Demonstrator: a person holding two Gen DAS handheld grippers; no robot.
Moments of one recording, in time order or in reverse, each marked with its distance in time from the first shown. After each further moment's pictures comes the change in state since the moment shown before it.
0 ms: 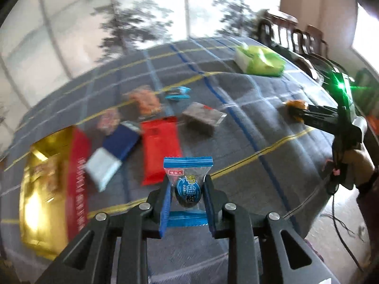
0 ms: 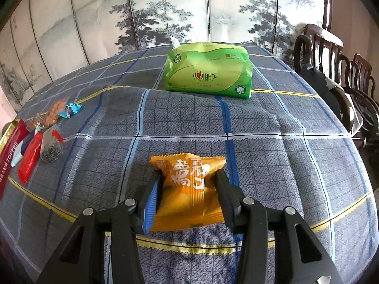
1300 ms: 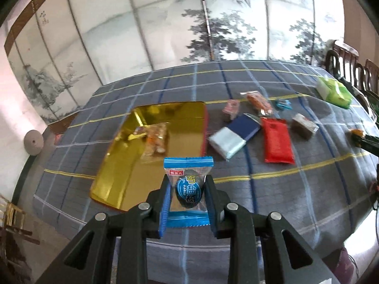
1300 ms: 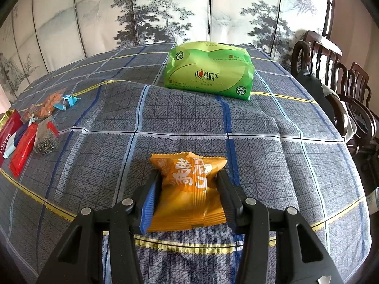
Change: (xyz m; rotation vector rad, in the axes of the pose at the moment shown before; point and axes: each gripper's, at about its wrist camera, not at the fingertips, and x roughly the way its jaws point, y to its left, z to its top) left arm -0.059 0.122 -0.067 -0.244 -0.083 0.335; right arm 0.000 0.008 0.000 -0.036 0.007 -0.049
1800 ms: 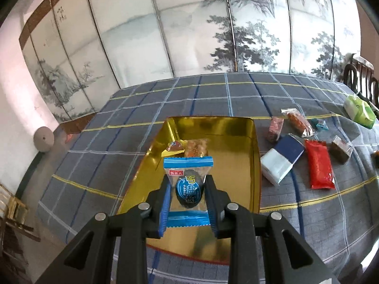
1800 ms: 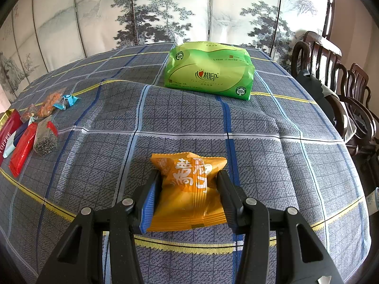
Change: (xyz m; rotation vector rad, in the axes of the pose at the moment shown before) left arm 0.039 0.061 0.017 -0.056 -0.054 0.051; right arm 0.000 0.001 0.000 -0.001 0.000 -0.003
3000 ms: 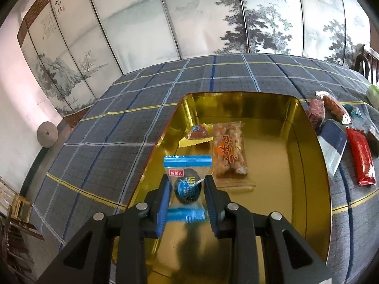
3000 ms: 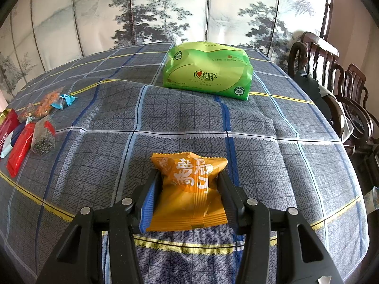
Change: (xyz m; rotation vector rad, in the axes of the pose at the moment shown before) left arm 0.076 0.030 -0.009 0.021 0.059 0.053; right arm 0.001 0.000 0.000 0.002 0.001 -0.013
